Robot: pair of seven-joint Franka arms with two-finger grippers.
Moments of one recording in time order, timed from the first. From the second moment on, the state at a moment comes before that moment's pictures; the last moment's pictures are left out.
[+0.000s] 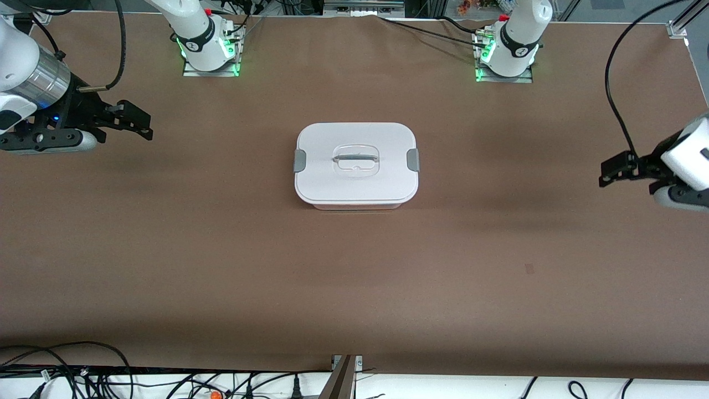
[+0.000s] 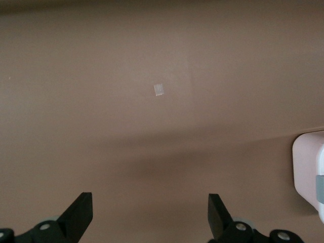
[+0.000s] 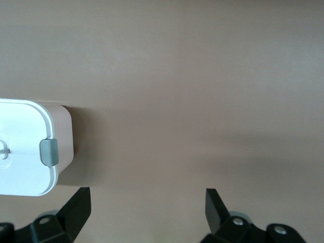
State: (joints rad) left arm -0.02 0.20 0.02 -1.38 -0.01 1.56 0.08; right arm 0.20 0.05 -0.05 -1.56 0.06 1.57 0.11
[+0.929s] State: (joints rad) left arm -0.03 0.05 0.04 -1.55 -0.07 1.49 -0.06; right arm 0.20 0.04 -0.05 -1.50 0.06 1.59 0.10
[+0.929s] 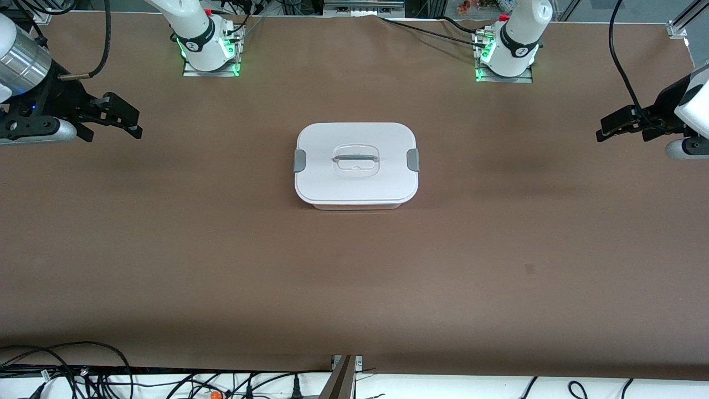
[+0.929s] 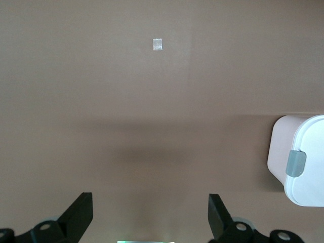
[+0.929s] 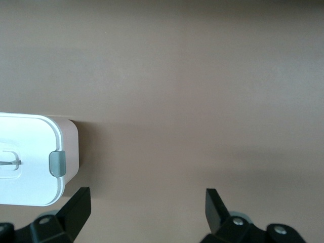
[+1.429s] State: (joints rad) left arm -0.03 0.10 0.04 -1.50 -0.07 1.48 -0.06; right arm 0.20 0.04 -0.04 -1.50 0.02 1.59 0.10
